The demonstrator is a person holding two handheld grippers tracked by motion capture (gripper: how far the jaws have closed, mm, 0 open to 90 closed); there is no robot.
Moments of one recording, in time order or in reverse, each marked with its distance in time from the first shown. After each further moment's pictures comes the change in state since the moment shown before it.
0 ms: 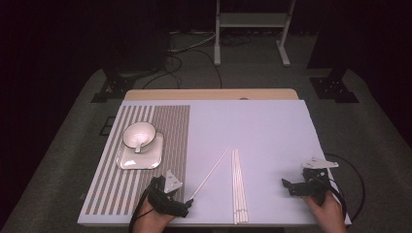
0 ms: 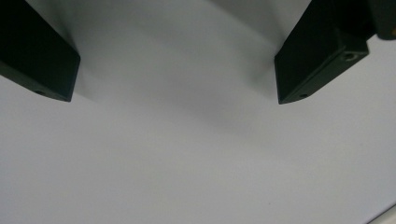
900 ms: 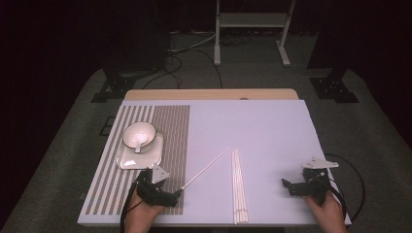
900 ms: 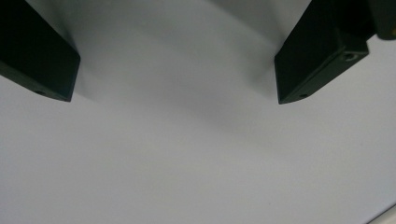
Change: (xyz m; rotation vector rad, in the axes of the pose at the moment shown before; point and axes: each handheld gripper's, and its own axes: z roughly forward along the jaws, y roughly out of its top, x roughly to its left) left arm 0.037 -0.007 -0.004 -0.003 0.073 -0.066; right arm 0.000 0.000 0.000 -0.001 0.000 0.000
